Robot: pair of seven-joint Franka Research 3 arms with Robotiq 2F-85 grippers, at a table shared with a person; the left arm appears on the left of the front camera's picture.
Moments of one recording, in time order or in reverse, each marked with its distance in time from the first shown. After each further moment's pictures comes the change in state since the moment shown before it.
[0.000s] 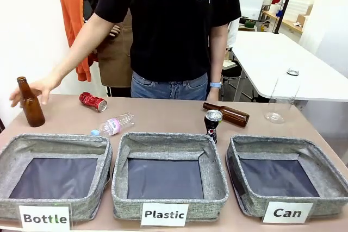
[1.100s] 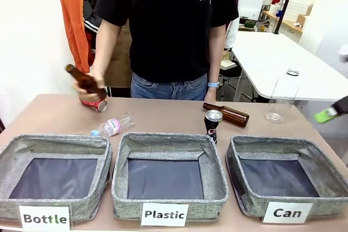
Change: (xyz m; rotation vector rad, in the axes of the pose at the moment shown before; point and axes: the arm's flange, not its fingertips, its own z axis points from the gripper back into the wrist) left arm 0.001 0.003 -0.002 0.013 0.014 0.000; right arm 0.054 0.070 -0.238 -0.581 0.676 0.810
